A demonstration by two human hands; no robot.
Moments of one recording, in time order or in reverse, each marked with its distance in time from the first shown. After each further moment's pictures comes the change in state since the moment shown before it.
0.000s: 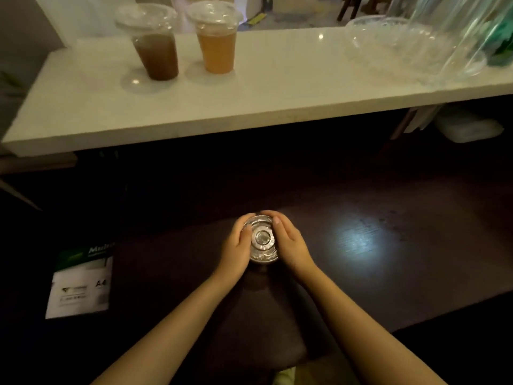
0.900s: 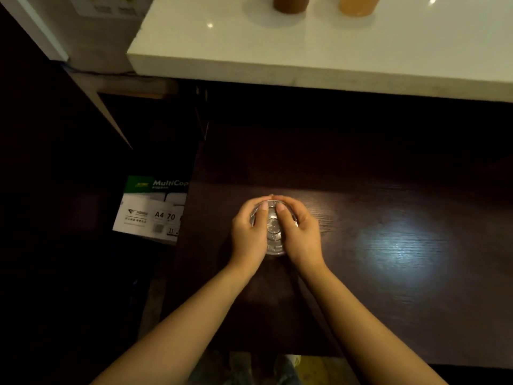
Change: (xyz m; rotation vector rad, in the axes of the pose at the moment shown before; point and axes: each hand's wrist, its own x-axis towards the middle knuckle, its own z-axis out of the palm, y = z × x) left_hand -0.025 -0.036 -0.077 -0.174 0.474 0.013; right_hand -0.018 0.001 0.113 0.048 -0.103 -0.065
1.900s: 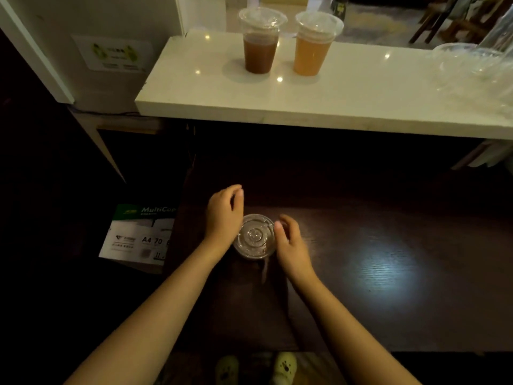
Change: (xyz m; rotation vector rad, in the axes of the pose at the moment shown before) left_hand 0.034 0.034 -0.011 0.568 -0.054 0.277; right_hand -0.027 -0.022 -0.031 -0.223 0.028 0.087
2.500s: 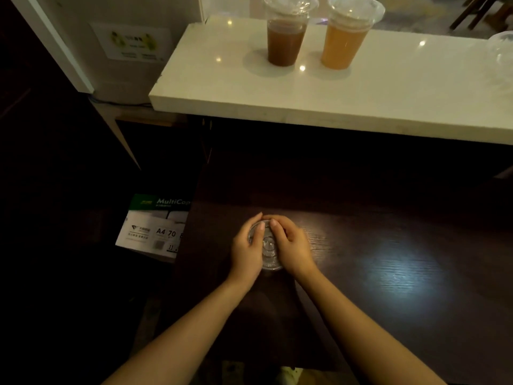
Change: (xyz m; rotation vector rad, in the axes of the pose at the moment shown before) left_hand -0.048 -0.004 0.028 -0.500 0.021 -0.331; right_hand 0.038 0.011 0.019 -0.026 -0.183 -0.159
